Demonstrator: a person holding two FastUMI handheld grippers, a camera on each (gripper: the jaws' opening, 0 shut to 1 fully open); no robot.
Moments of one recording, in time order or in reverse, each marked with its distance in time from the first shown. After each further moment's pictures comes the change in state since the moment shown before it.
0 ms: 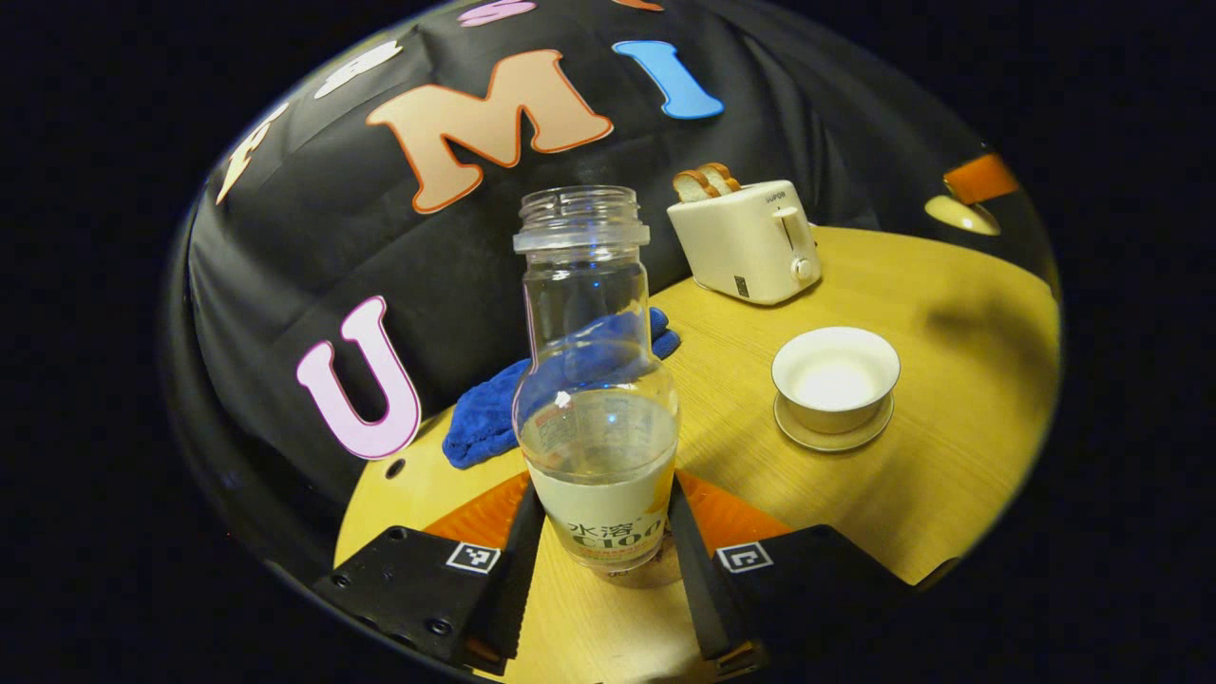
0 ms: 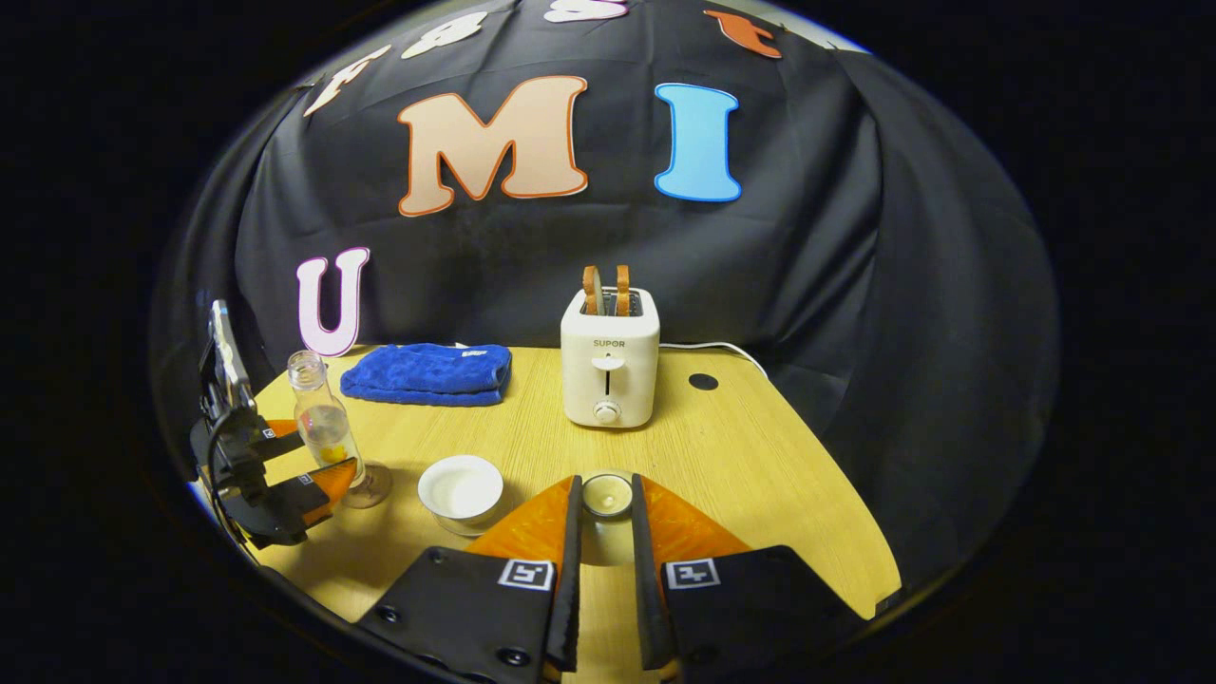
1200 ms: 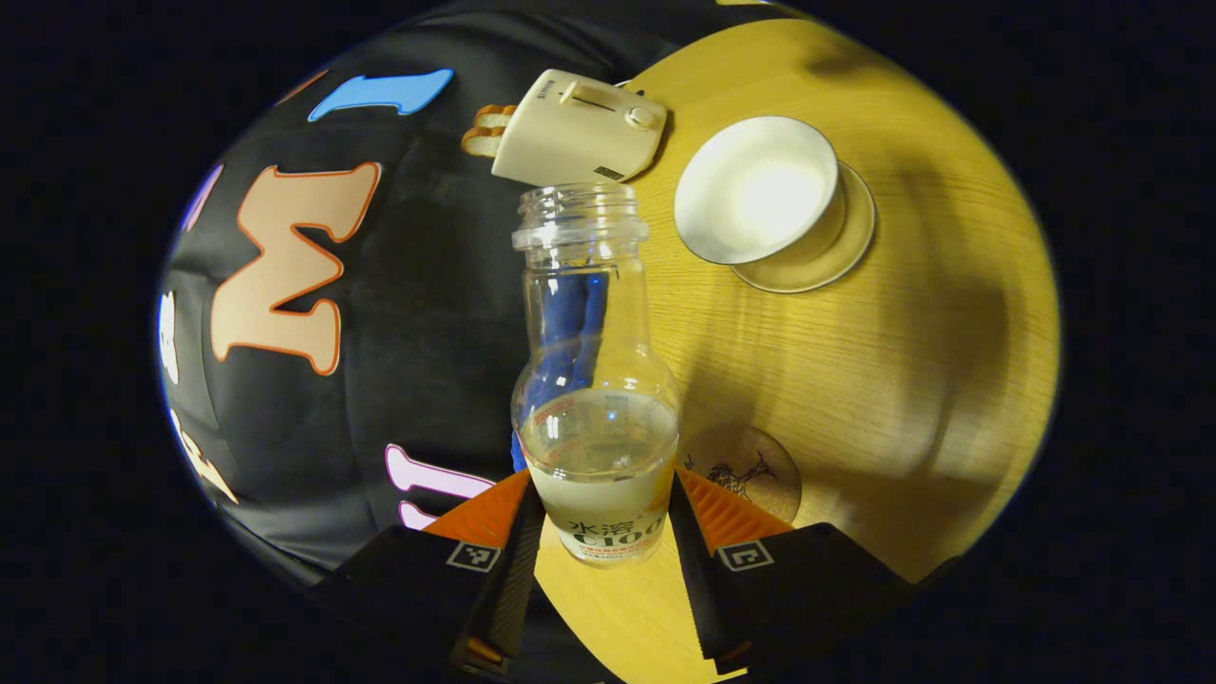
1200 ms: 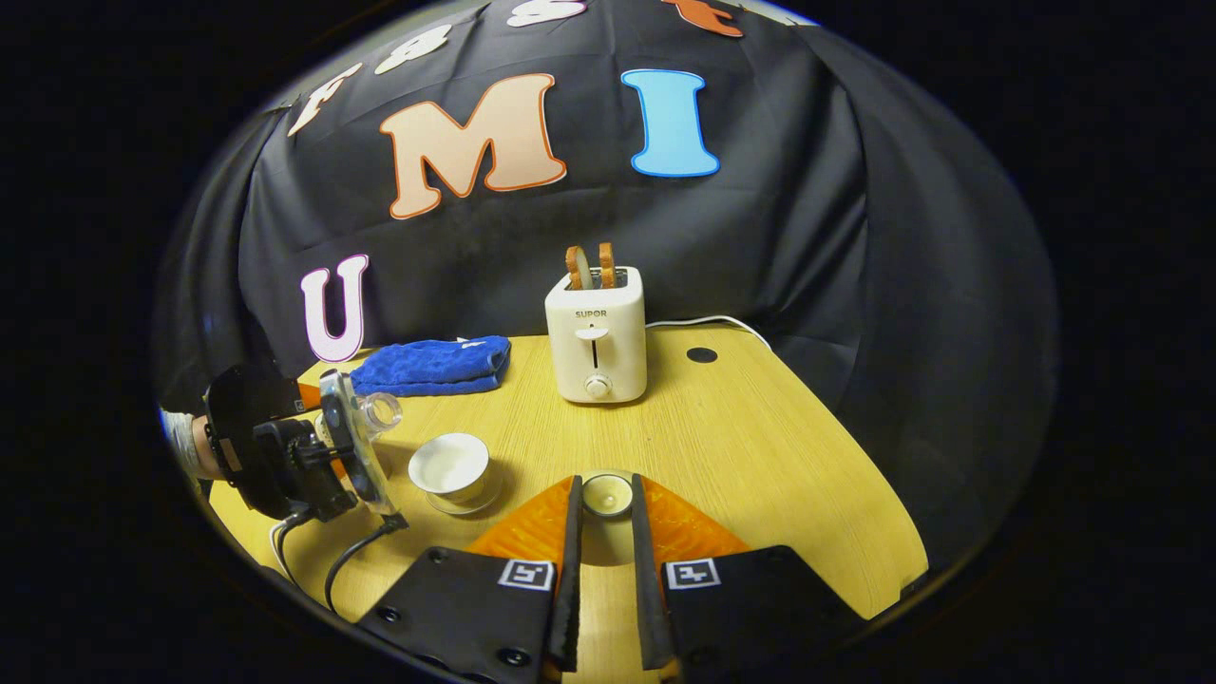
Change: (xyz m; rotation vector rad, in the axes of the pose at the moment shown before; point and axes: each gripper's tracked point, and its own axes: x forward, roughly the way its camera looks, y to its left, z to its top) left arm 0.024 0.008 -0.008 0.803 0.248 -0.002; right arm 0.003 -0.025 -0.037 0.063 0.022 0.047
